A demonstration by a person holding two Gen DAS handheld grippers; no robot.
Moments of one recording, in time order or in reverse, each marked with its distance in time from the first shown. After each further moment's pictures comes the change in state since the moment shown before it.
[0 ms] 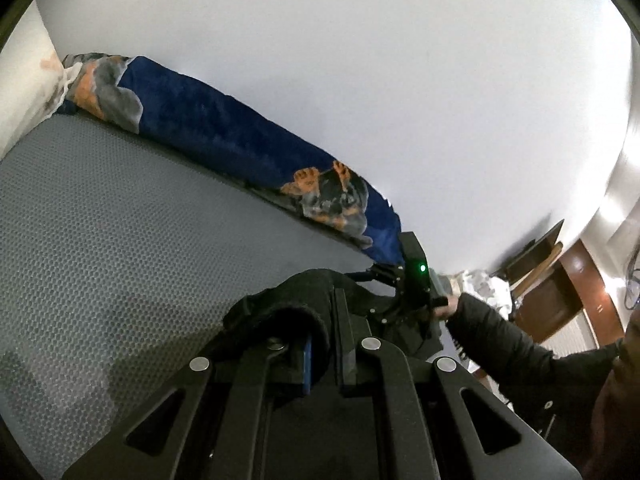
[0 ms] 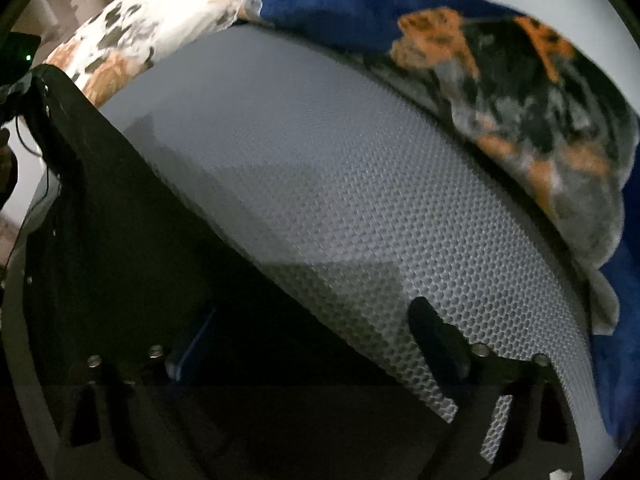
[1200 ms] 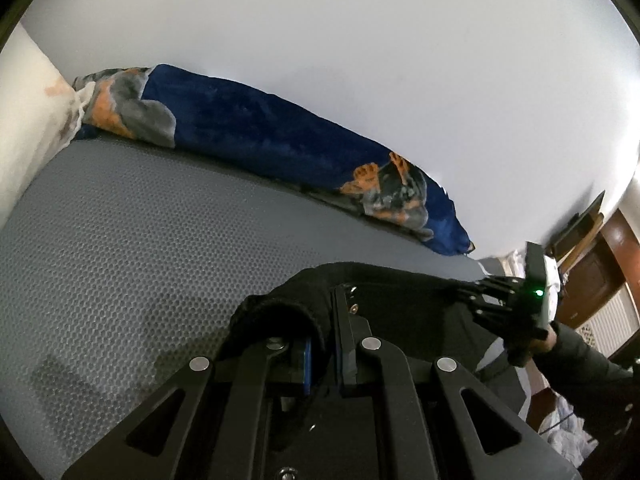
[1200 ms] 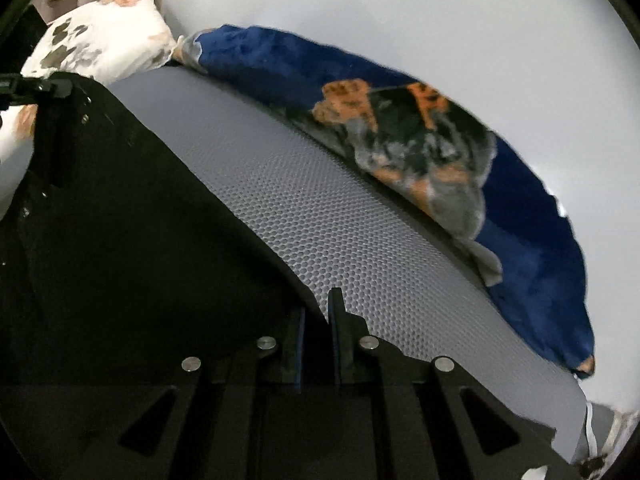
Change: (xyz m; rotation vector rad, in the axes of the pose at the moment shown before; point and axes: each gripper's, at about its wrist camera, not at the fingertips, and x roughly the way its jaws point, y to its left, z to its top) left arm 0.021 0.040 0.027 0.095 0.040 0.161; right arm -0.070 0.074 -0.019 0.142 -0.206 -0.489
